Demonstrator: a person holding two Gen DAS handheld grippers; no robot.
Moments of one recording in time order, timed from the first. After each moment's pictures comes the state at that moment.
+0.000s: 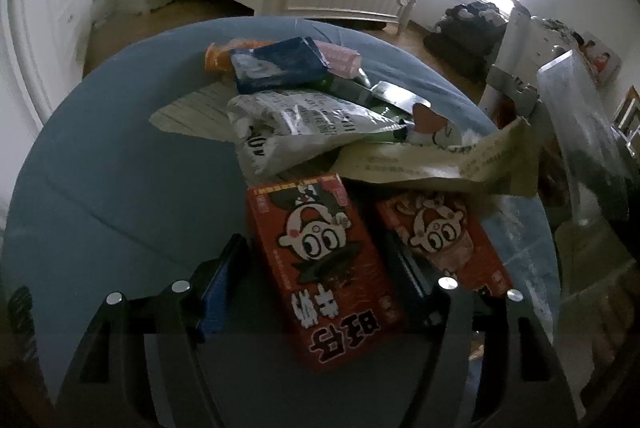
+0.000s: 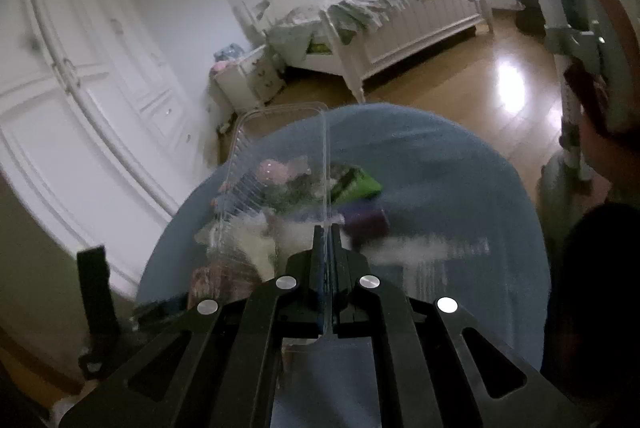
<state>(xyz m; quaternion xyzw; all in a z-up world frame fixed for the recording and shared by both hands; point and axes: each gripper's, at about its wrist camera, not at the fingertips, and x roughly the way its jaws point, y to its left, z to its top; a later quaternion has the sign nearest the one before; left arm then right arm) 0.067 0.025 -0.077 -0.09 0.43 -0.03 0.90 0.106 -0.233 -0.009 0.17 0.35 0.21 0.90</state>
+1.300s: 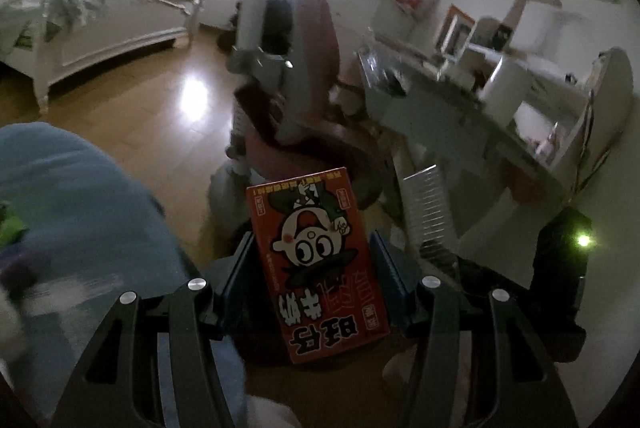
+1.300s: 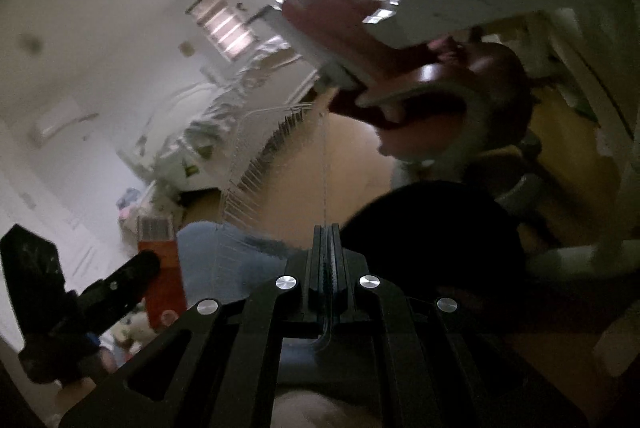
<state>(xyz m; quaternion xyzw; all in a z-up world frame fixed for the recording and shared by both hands) 0.099 -0.303 -0.035 -0.03 0.37 -0.37 0.85 -0.018 -0.521 -0.074 0.36 0.26 -0.04 0.90</state>
